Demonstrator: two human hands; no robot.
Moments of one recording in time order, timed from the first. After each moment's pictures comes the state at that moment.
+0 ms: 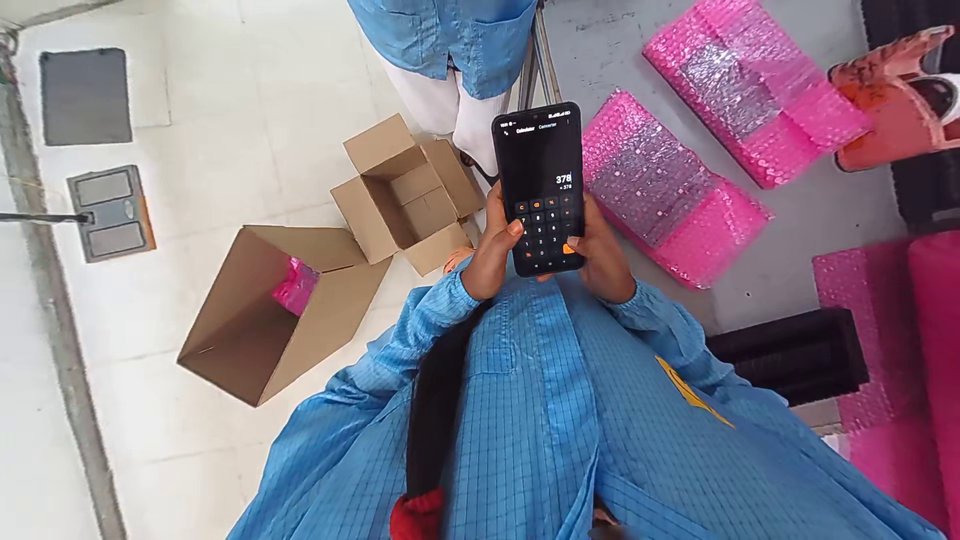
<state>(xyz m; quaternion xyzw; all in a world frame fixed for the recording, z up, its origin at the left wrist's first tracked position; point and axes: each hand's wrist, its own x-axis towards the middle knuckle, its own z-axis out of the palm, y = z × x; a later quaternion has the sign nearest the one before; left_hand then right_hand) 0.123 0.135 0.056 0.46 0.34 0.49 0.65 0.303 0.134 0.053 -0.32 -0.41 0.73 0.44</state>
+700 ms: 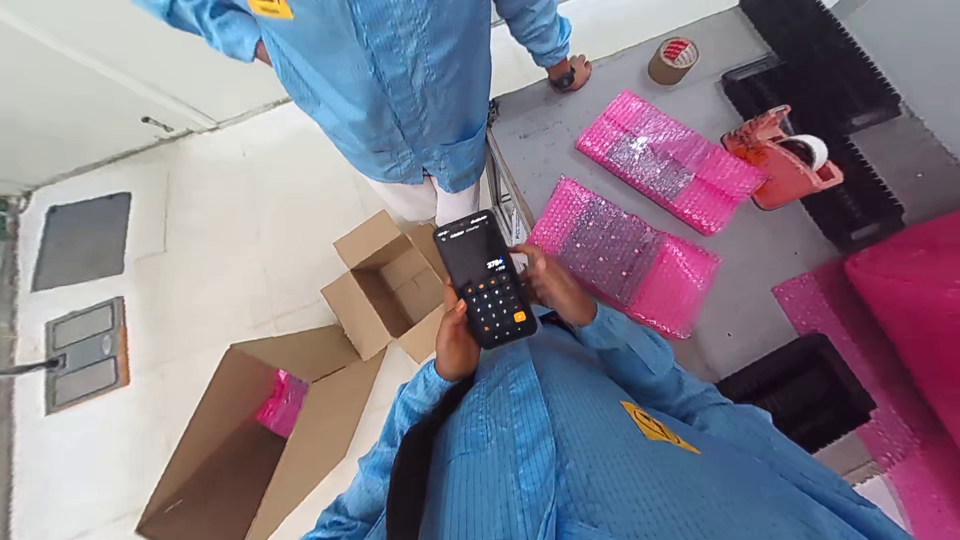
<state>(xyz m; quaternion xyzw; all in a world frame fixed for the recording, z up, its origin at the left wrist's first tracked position) 0.121 0.153 0.054 0.29 0.28 0.59 0.69 0.308 0.195 0.039 -0.42 -0.53 0.63 0.39</state>
